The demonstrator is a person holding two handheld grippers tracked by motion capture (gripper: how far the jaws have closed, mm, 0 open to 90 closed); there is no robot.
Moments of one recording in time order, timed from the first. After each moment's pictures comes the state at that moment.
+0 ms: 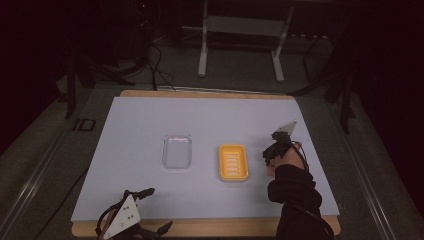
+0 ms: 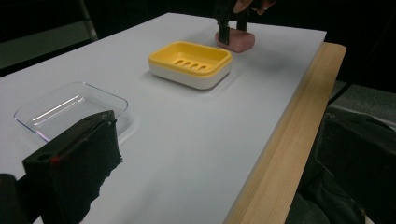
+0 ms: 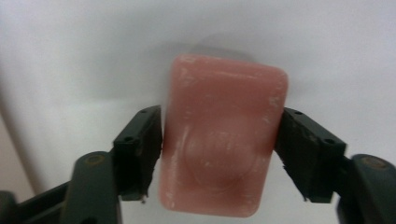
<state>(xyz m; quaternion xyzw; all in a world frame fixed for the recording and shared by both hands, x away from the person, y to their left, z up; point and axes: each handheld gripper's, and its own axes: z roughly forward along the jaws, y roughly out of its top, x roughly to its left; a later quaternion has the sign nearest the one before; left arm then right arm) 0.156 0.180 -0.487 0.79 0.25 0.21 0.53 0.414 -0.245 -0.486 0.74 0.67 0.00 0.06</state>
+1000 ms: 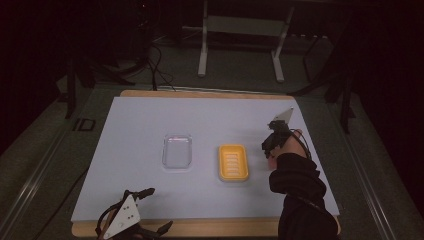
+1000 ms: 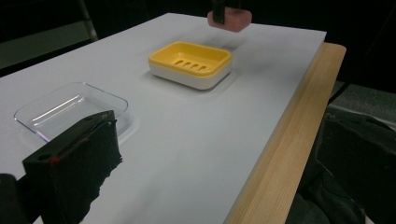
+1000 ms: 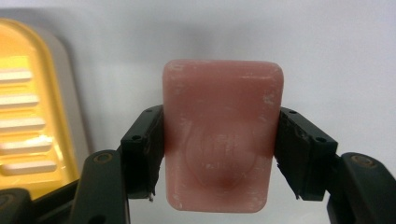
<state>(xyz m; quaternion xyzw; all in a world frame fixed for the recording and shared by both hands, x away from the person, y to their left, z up) 0.156 0.180 -0.487 0.79 0.25 0.21 0.53 0.421 -0.226 -0.437 0.71 0.71 -0.01 0.06</state>
